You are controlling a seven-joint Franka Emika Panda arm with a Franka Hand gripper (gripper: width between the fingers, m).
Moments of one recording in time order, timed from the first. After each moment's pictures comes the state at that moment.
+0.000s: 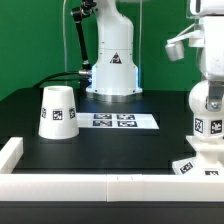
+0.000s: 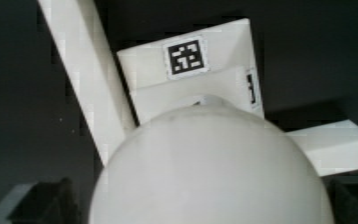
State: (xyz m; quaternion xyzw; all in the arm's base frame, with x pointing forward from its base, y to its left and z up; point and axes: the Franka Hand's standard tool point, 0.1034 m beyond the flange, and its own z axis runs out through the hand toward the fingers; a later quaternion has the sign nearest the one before) arm 0.607 0.099 0.121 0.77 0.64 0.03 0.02
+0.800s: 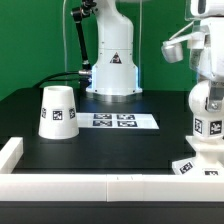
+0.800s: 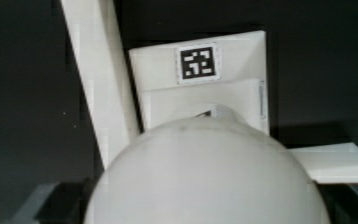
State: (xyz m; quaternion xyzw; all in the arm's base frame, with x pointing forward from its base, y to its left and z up) arm 0.606 0.095 0.118 0.76 0.65 0.02 0.03
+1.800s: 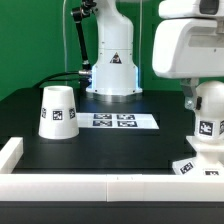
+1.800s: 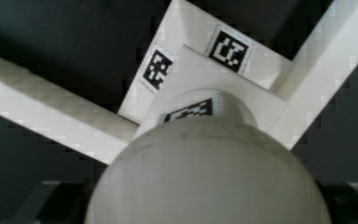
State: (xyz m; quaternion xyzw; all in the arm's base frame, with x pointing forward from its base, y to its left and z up) arm 0.606 0.099 0.117 0.97 0.22 0.04 0.01
